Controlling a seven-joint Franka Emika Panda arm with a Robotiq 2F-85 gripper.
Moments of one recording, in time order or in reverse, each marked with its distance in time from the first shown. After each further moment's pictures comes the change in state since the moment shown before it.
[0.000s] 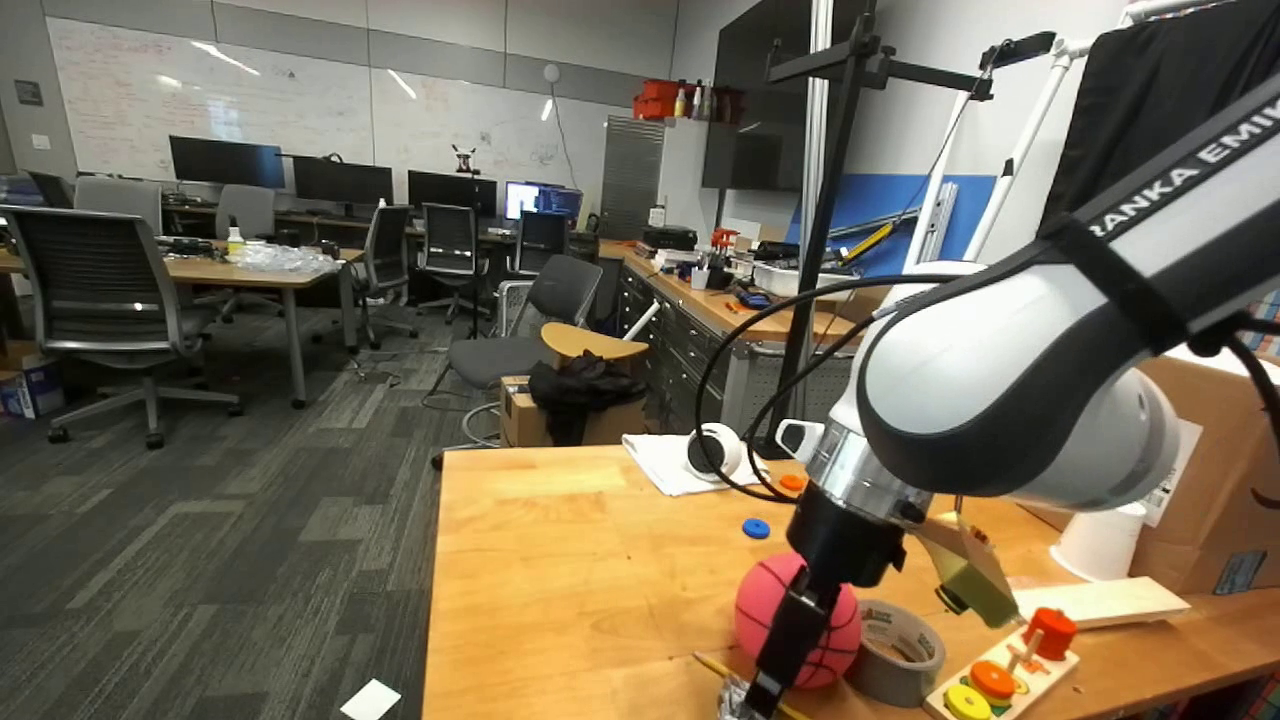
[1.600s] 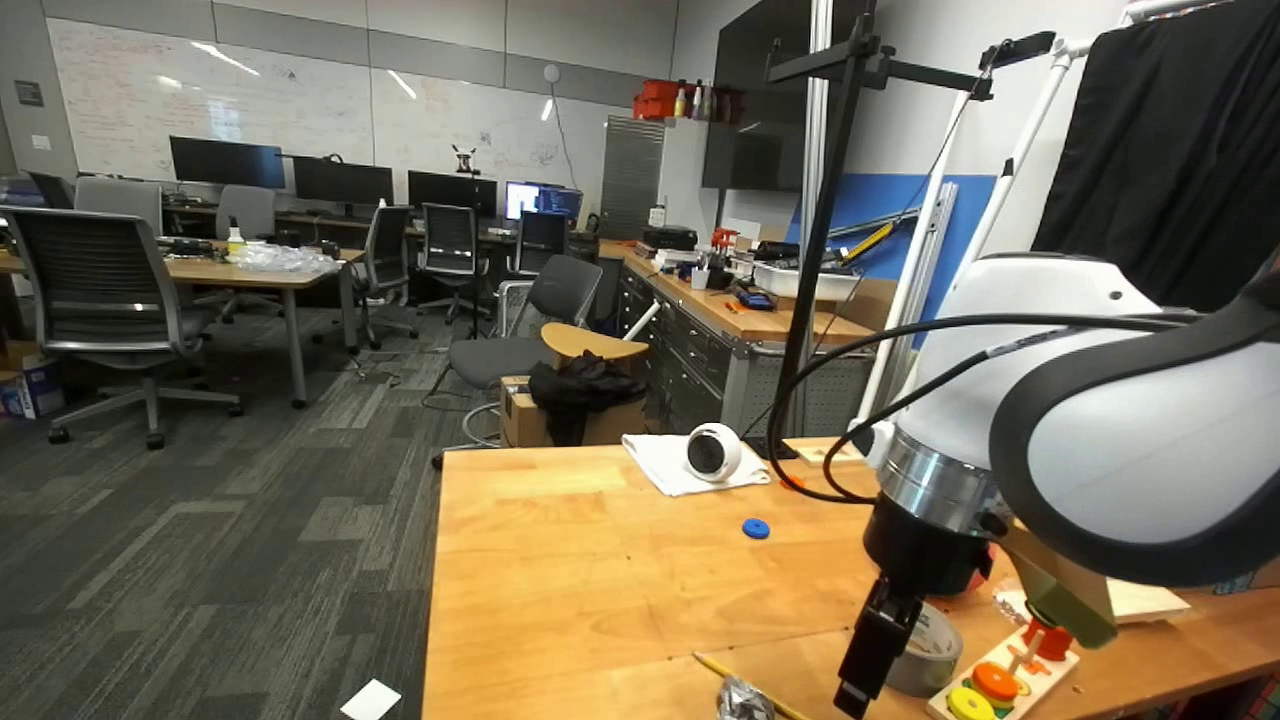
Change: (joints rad) arm -0.061 -0.149 -0.003 -0.151 -0.349 0.012 0.340
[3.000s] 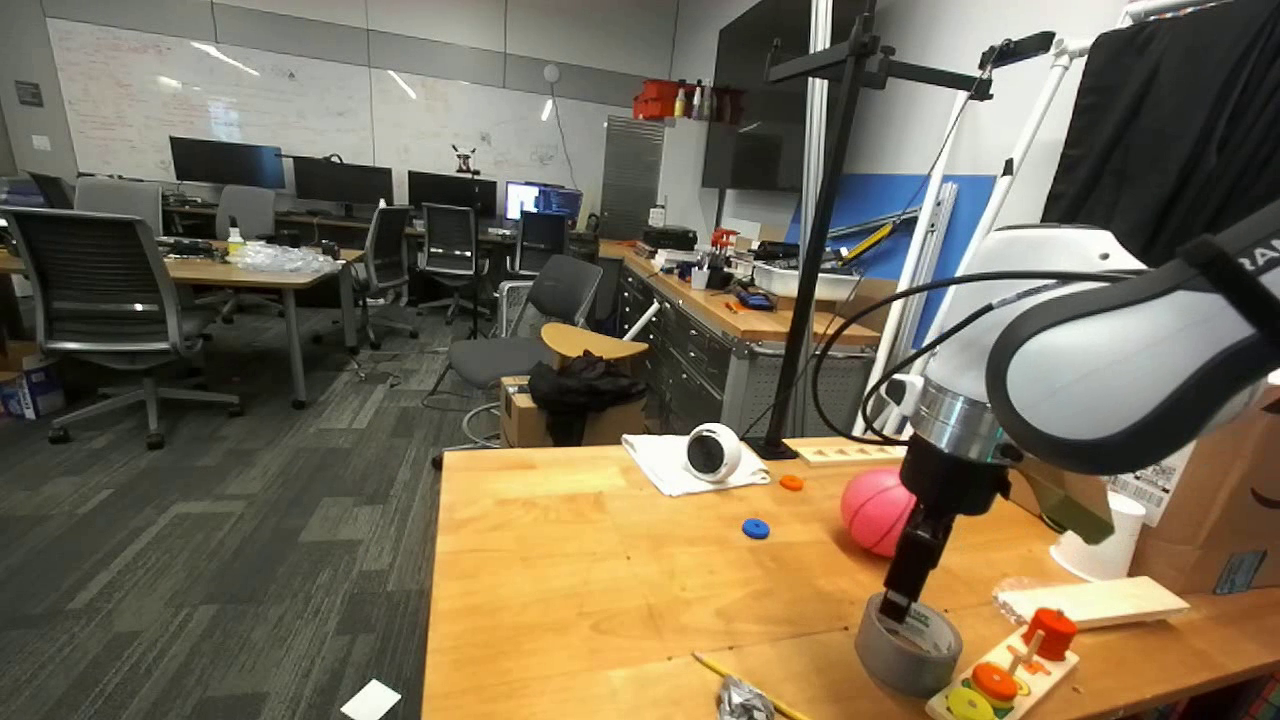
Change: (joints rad) arm -0.154 0.024 -0.077 0.097 -0.144 -0.072 -0.114
